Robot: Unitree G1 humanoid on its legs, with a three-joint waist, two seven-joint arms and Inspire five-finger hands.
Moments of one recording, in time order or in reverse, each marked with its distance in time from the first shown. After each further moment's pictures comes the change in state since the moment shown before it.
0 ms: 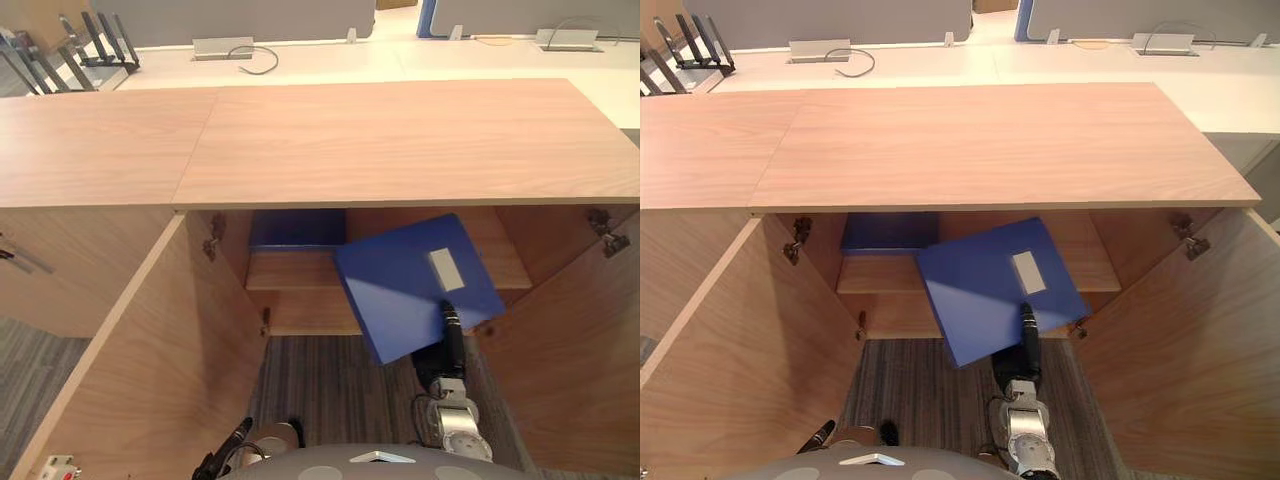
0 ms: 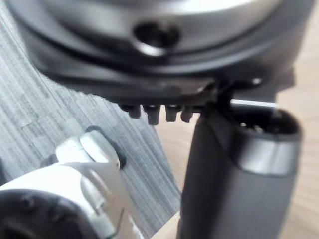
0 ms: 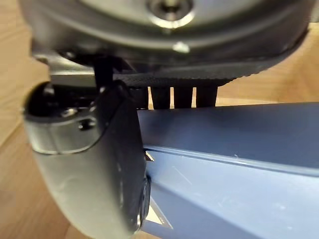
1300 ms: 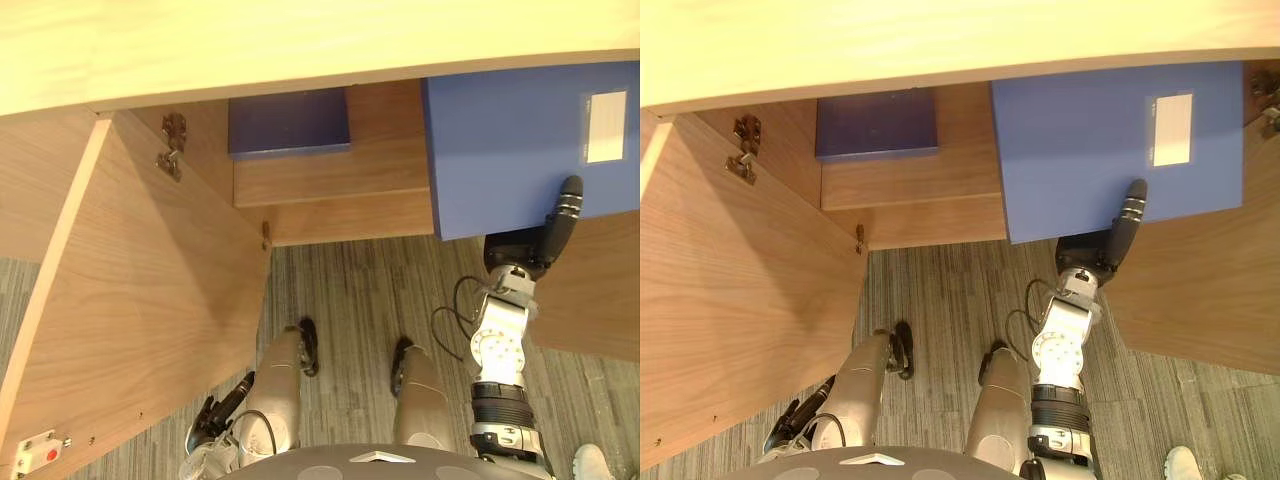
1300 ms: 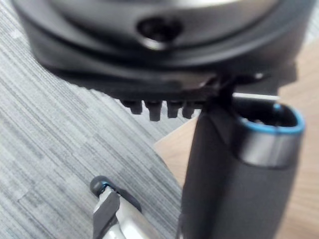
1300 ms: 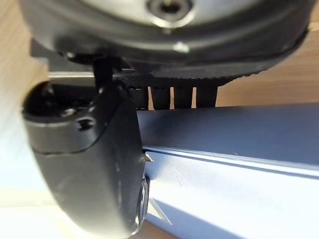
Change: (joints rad) left arm -0.068 -0.026 -0.046 -0.190 0.035 -0.028 0.045; right arm -0.344 -0.056 -0.182 -0.502 0.005 -0.272 -0.149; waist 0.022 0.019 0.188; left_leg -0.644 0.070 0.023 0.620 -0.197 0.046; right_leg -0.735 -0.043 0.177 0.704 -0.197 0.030
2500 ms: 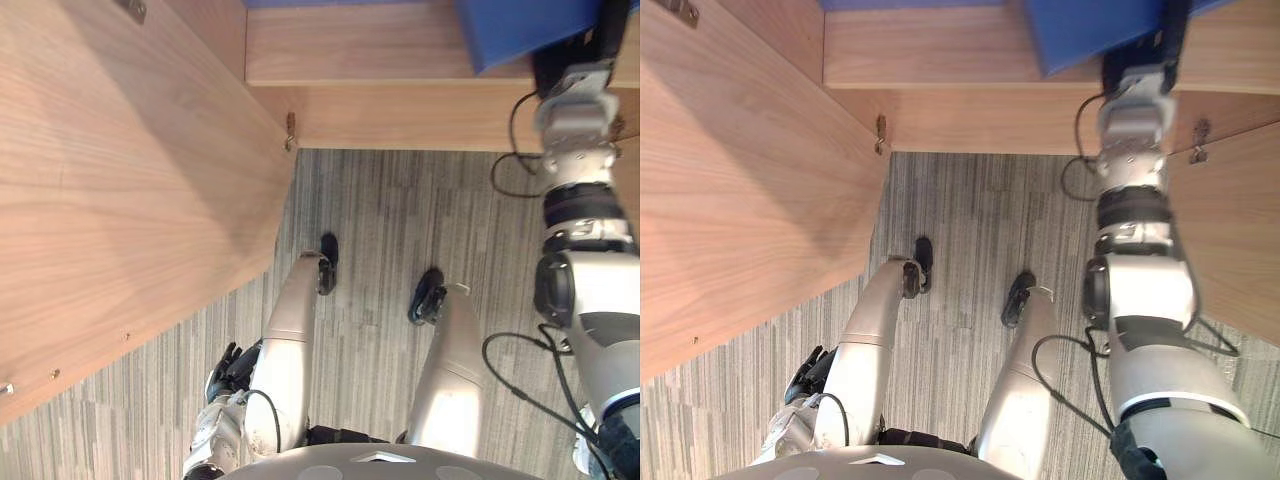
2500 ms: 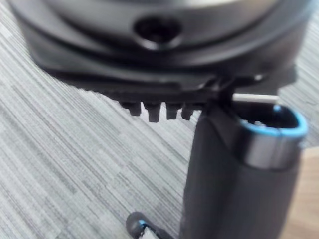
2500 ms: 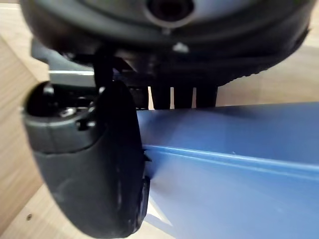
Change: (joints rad) left arm -0.062 0.044 -0.207 -0.086 -0.078 -0.010 -0.007; right arm -1.023 -0.546 0.142 0.818 0.081 0.189 -0.263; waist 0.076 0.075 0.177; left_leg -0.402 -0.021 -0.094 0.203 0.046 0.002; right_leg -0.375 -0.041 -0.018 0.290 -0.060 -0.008
